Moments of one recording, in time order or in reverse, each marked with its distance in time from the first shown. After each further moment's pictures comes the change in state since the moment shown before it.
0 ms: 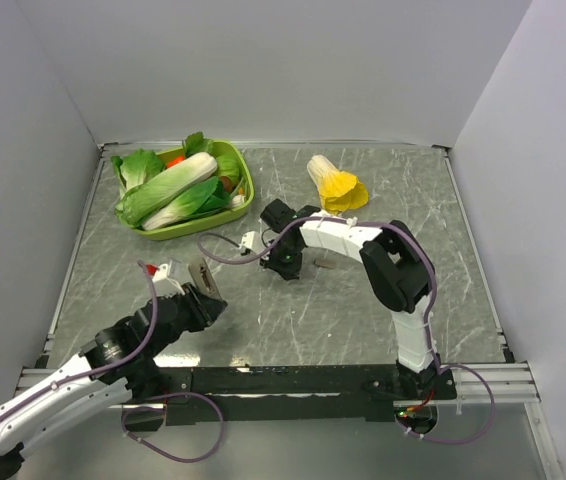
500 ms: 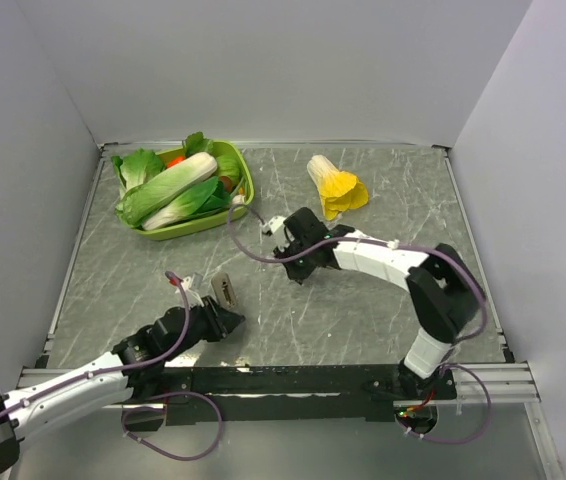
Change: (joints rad) left arm 0.000 0.155 -0.313 0.500 0.158 -0.008; right arm -0.005 -0.325 -0.357 0.322 0.100 0.560
